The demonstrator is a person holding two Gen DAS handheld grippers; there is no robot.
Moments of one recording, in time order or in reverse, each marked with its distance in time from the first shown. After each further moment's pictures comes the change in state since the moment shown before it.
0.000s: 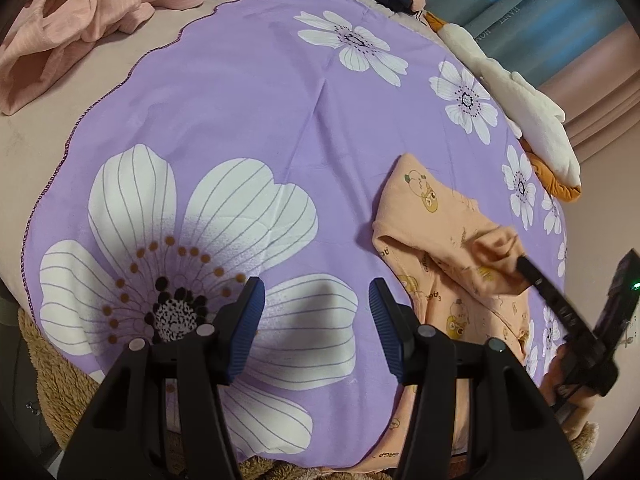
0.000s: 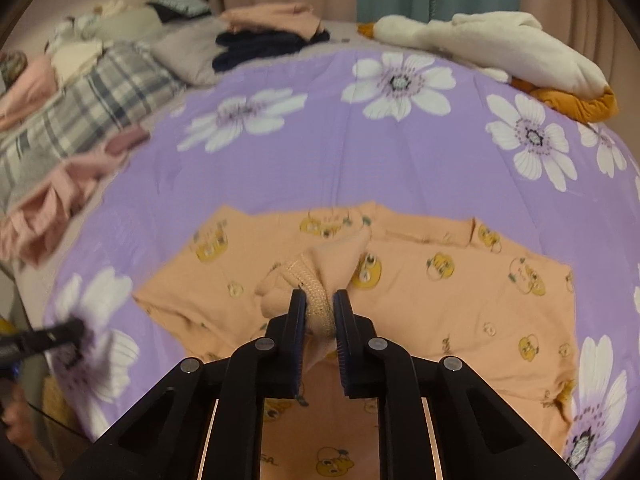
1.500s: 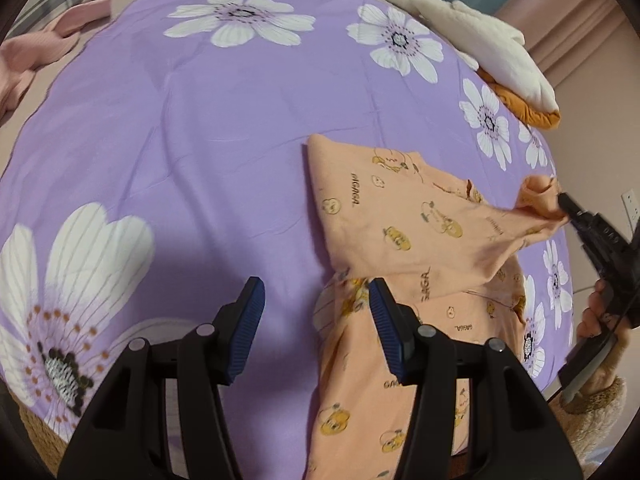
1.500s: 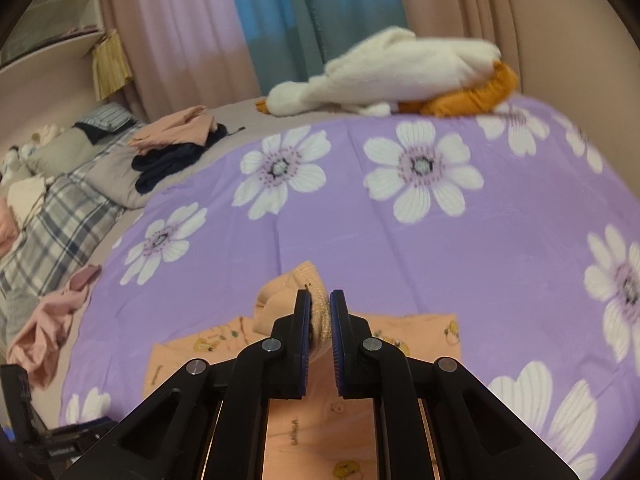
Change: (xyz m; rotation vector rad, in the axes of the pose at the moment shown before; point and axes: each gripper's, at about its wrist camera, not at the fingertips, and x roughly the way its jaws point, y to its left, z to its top) left arm 0.063 -0.106 0.007 0.245 0.102 -0.027; right arm -0.034 -0.148 0.022 0.310 -0.182 -0.087
